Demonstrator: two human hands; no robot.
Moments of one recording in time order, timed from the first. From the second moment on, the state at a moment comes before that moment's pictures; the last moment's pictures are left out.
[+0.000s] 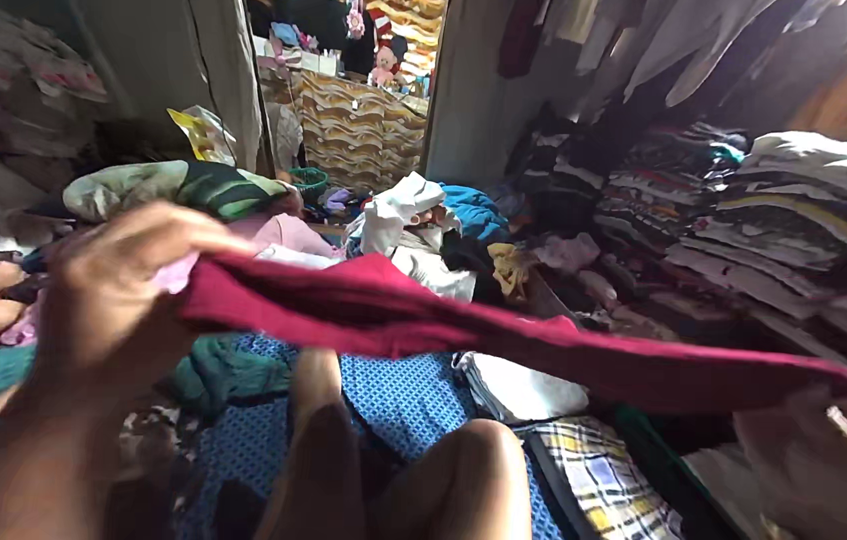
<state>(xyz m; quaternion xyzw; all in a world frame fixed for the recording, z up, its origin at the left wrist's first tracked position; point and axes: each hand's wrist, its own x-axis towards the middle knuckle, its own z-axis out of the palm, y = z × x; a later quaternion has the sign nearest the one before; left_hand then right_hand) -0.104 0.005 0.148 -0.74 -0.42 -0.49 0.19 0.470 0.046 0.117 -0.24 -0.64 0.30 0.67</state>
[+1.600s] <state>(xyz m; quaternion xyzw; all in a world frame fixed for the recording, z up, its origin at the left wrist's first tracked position) -0.114 -0.131 -0.061 -0.72 -0.50 -0.32 -0.37 0.424 -0.036 -0.041 -0.54 -0.52 0.52 0.40</state>
